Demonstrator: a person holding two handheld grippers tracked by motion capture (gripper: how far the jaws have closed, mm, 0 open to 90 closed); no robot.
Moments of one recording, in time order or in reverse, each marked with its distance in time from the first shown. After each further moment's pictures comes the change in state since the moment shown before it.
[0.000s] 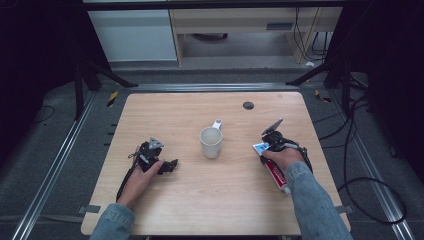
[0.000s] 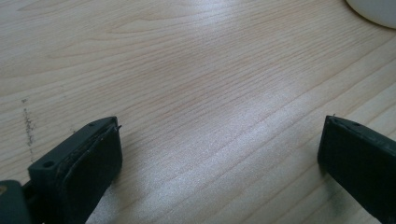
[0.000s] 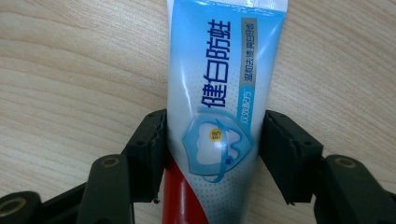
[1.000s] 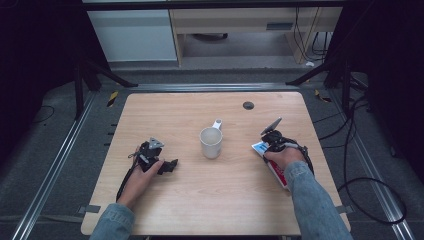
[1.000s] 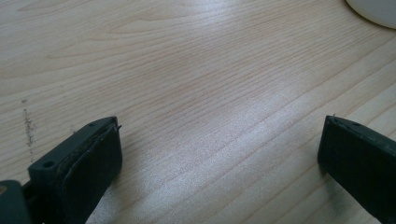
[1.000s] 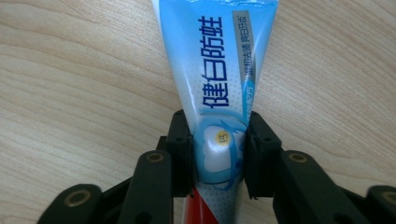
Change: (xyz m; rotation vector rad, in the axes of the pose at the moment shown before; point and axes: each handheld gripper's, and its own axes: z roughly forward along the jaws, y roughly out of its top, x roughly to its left) left arm 0.000 0.000 0.000 -0.001 0.000 0.000; right arm 0.001 0.001 -0.007 0.006 0.001 -0.045
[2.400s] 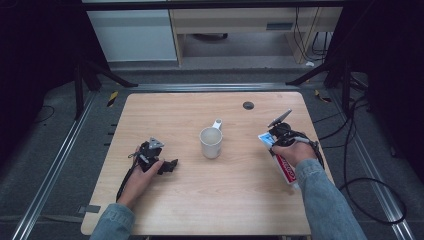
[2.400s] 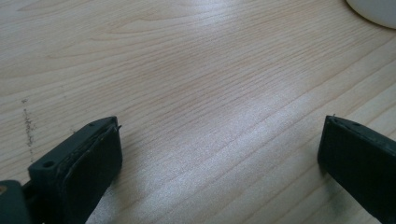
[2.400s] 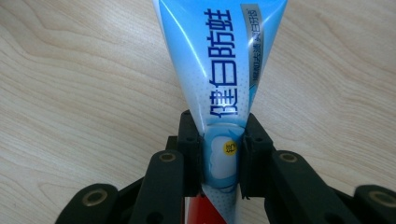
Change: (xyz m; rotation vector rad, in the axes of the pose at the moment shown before) left arm 0.000 0.000 0.000 0.000 0.000 0.000; right arm -0.009 -0.002 -0.046 -0.065 -0.004 -0.008
